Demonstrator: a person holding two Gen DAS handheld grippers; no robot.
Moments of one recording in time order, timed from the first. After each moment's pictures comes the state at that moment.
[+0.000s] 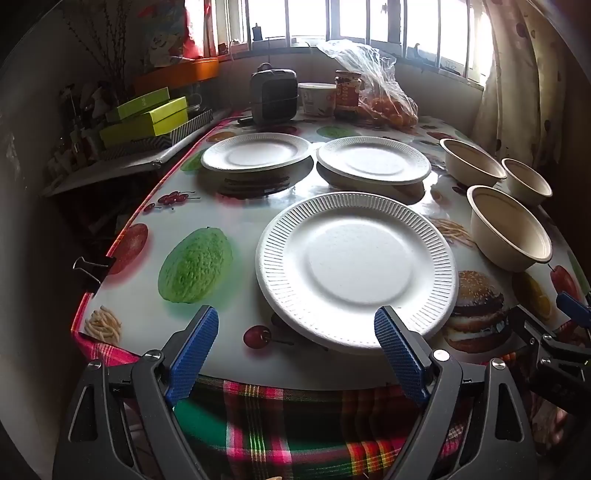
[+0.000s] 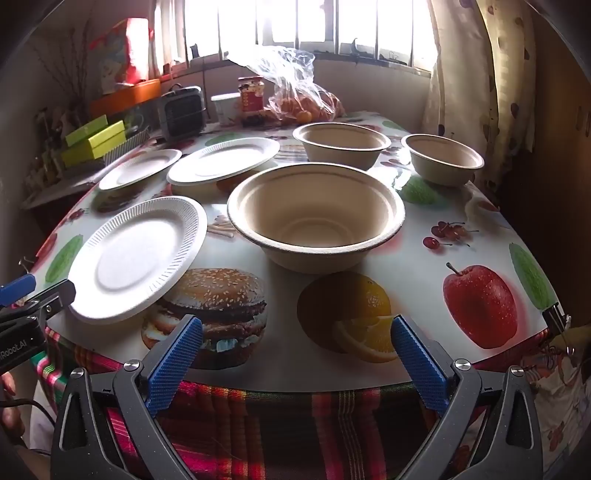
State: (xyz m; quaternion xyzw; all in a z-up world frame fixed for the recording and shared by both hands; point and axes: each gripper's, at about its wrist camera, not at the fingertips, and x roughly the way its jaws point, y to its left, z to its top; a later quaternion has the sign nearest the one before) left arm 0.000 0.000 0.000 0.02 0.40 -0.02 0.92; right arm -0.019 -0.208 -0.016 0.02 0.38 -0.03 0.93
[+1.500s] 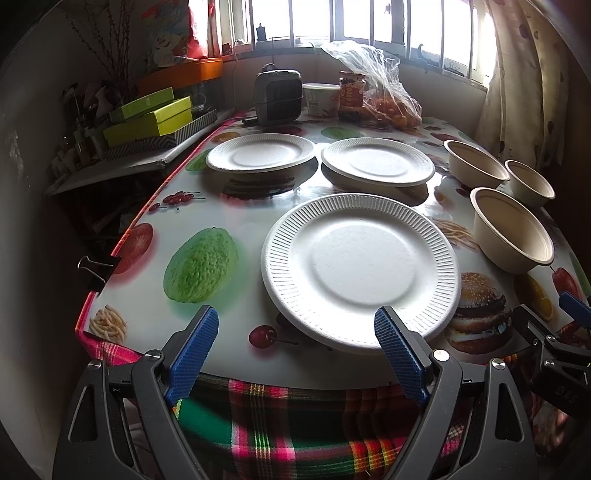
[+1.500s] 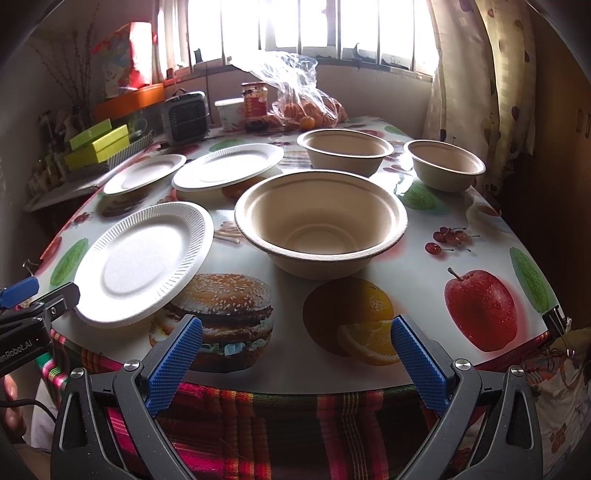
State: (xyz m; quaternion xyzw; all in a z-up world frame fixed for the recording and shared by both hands) left arm 0.000 0.001 0.003 0.02 0.40 0.00 0.92; right arm -0.021 -0.208 -0.009 0.02 0.37 -0.02 0.93
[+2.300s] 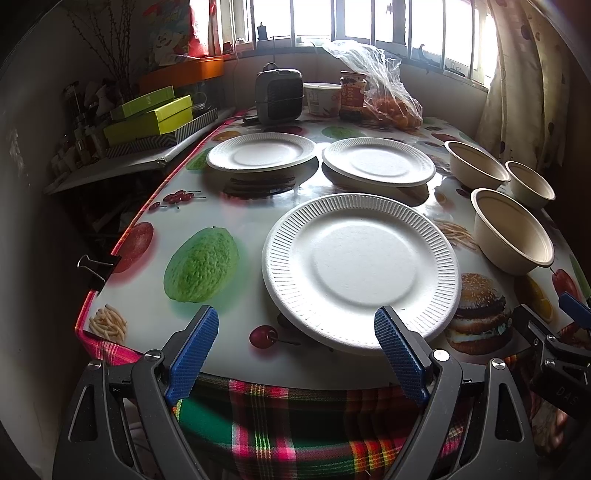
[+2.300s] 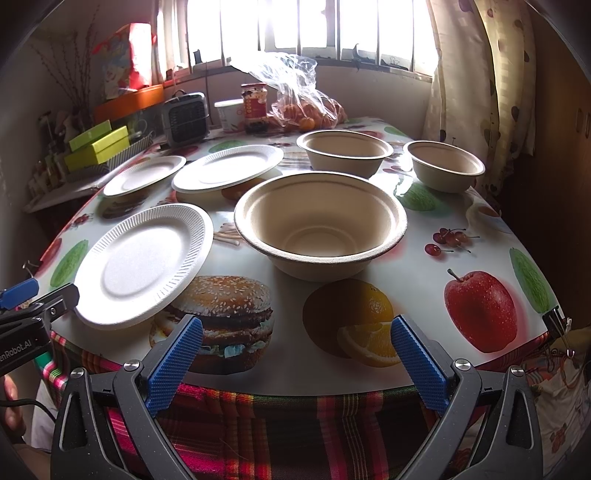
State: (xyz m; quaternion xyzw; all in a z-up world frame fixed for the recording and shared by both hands) left arm 0.000 0.003 0.003 0.02 0.40 0.00 0.92; right arm -0.021 -0.209 -0.008 0.02 0.37 -0.02 0.93
